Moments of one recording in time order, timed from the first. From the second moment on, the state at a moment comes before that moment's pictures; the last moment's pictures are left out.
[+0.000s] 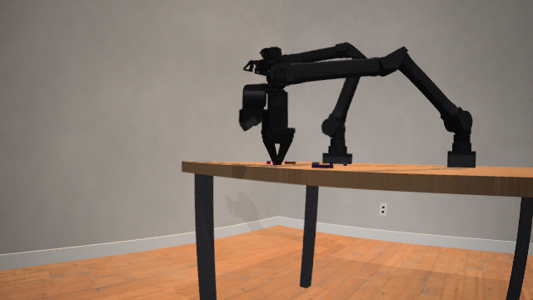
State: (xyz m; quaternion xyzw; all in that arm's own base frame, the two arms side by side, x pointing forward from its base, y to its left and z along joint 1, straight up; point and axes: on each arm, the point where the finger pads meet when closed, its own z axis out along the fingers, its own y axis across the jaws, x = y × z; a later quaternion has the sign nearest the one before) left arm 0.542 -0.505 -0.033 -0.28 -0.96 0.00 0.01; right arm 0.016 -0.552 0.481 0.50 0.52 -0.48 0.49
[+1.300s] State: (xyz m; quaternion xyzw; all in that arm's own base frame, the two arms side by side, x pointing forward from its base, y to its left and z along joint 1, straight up) left arm 0.542 -0.505 -0.035 -0.28 -0.96 0.00 0.01; right arm 0.016 -0.552 0.481 0.50 0.52 -0.48 0.49
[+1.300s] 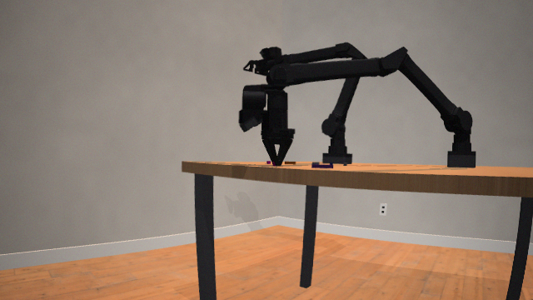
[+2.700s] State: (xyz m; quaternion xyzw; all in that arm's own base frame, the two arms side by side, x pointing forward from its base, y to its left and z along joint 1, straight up) left arm 0.541 -0.505 -0.023 -0.28 -0.96 0.00 0.01; right arm 0.016 -0.552 0.481 0.50 0.52 -0.48 0.49
